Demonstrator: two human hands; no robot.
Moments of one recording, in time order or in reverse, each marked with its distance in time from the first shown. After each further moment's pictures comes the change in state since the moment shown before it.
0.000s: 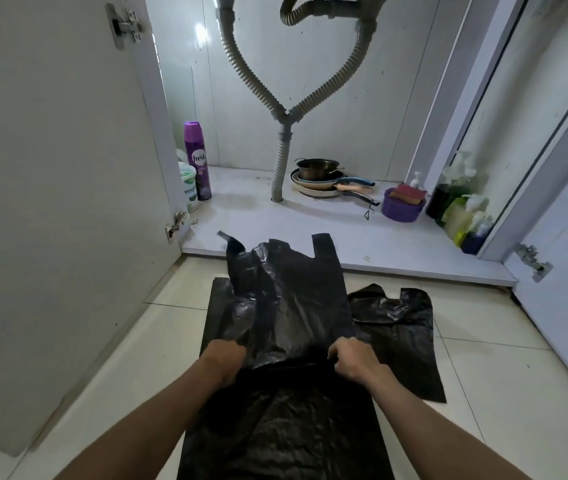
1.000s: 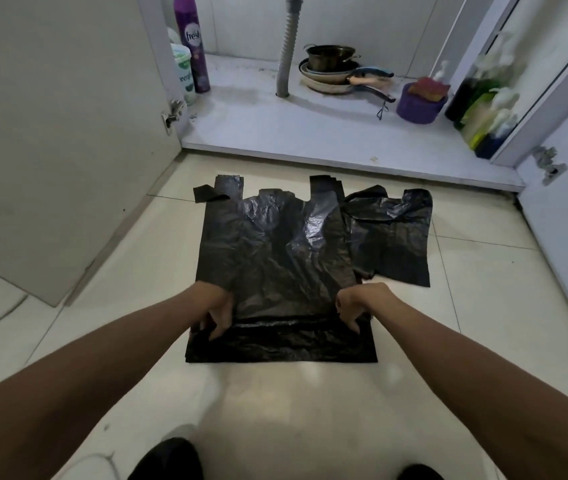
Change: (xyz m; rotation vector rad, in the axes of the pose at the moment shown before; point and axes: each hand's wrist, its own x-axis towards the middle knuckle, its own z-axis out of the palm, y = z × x) left_hand -0.057 0.044 0.067 -0.097 -0.816 -0.089; right_hand -0.072 -0.012 0.035 -0.427 -0.705 0.096
